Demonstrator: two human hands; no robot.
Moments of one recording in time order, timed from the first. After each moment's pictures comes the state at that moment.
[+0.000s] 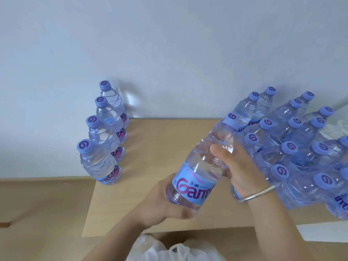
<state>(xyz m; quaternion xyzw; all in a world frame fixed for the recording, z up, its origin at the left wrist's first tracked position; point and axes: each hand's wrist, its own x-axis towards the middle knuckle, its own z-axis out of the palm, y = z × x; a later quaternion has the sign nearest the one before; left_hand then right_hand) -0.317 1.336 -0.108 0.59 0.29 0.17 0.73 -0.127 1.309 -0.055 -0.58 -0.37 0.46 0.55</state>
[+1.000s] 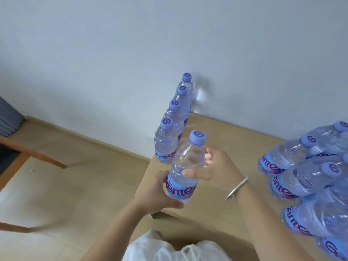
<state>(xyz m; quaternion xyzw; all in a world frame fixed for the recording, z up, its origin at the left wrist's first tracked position) -0.441 1.326 -0.162 0.58 0.57 0.21 0.54 -0.256 1.357 -0.085 -0.57 -0.56 0.53 0.29</state>
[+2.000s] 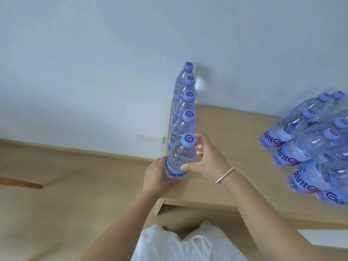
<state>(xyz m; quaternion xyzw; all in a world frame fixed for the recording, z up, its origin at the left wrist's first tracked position) -0.507 1.378 -0.223 0.69 0.59 0.22 0.36 -0.354 1.364 -0.126 -0.66 -0.59 0.37 0.28</state>
